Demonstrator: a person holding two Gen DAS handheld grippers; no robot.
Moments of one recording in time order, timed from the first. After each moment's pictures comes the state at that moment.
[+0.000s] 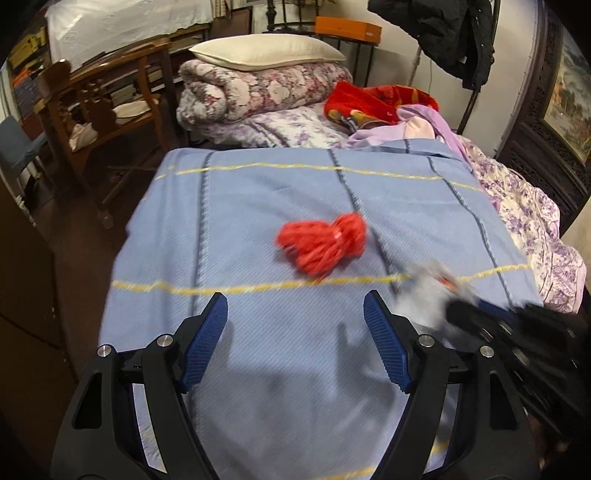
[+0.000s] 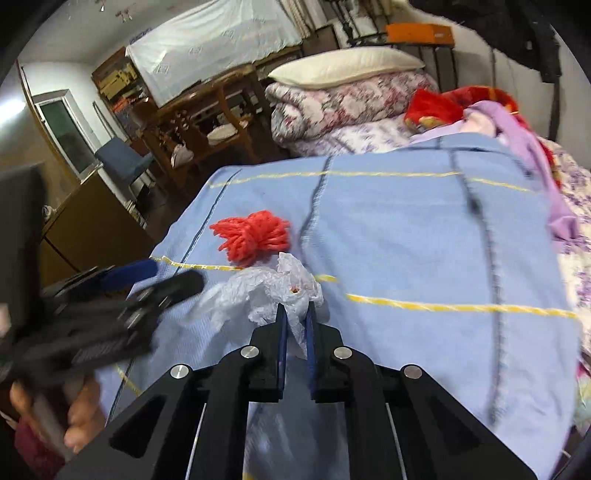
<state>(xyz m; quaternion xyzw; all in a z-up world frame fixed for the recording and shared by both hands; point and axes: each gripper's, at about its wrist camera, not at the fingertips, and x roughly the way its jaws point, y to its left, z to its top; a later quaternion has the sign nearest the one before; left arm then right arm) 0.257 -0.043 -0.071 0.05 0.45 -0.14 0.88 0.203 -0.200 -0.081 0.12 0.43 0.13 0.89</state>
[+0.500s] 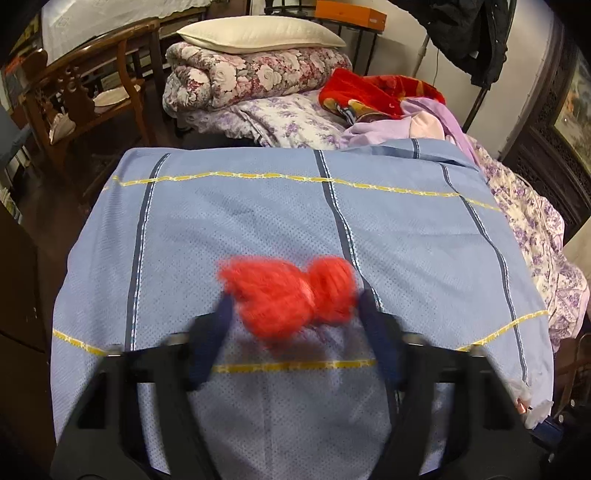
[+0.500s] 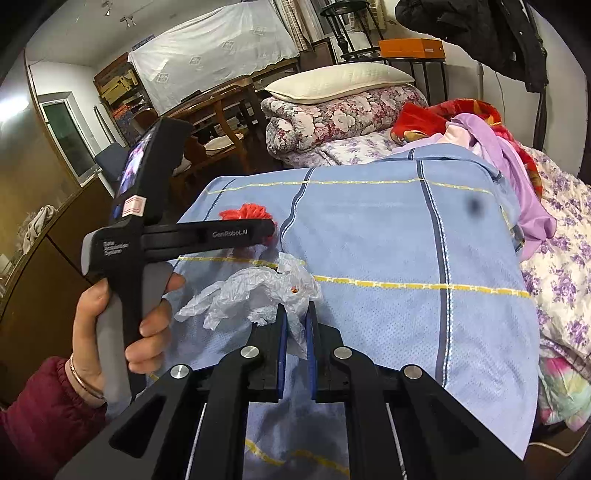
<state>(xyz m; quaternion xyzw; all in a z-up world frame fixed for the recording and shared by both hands) 0.317 -0.077 -0.097 0.03 0.48 -0.15 0.87 0.175 -0.224 -0.071 0.11 0.41 0.12 0.90</state>
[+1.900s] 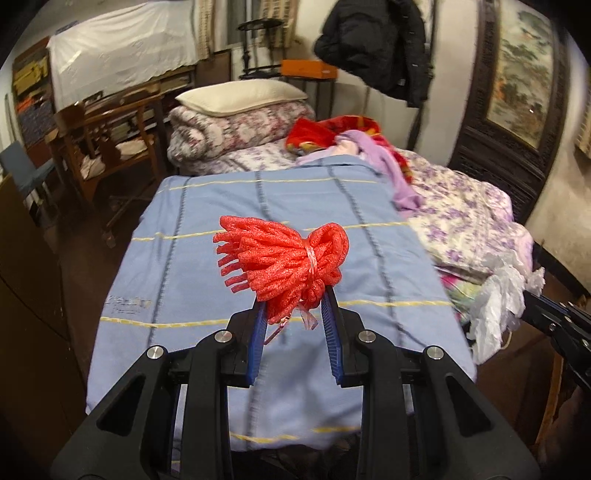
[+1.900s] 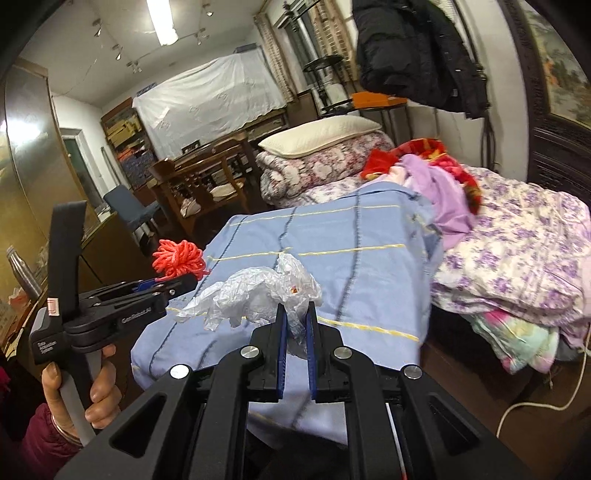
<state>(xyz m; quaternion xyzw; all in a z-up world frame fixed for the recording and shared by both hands) 0.042 -0.094 0.010 0.06 0.37 -0.18 0.91 -0.056 -0.298 0.017 0.14 0.32 0.08 0.93</state>
